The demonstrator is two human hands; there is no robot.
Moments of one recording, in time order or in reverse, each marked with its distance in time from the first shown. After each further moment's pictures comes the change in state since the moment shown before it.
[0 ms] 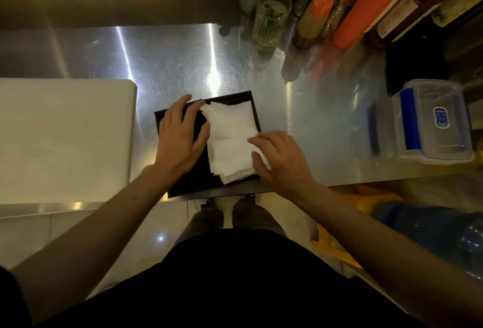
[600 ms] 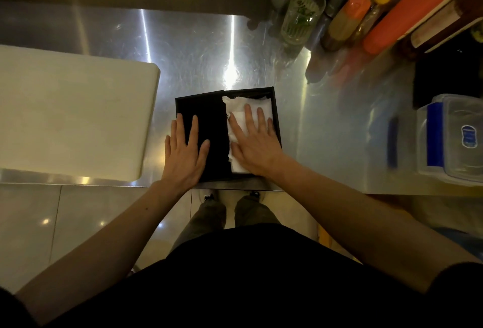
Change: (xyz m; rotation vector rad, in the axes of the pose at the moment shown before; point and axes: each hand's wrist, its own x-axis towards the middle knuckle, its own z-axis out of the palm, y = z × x) left_hand -0.066 -0.026 0.022 0.028 -0.201 -0.347; right_hand 0.049 -0.008 0.082 -0.237 -0.608 0.054
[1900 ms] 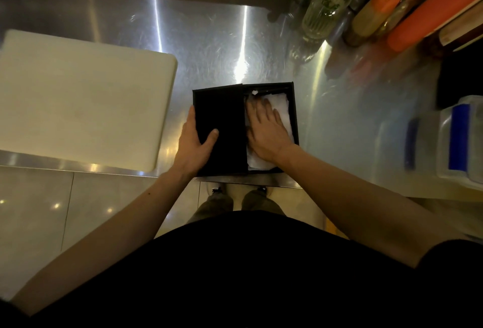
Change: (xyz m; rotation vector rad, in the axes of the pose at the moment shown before) left_hand 0.009 -0.001 -0.026 -0.579 0.055 -0.139; right_hand 0.027 -0.006 0.003 0.139 0.043 0.002
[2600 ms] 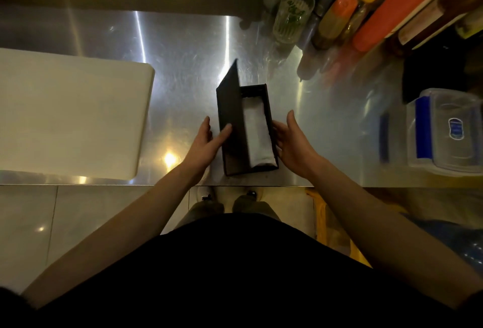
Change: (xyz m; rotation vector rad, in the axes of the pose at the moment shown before) left_hand -0.008 0.036 0.048 -0.406 -0.318 -0.254; right_hand -0.076 0.056 -0.041 1.693 -0.095 0.529
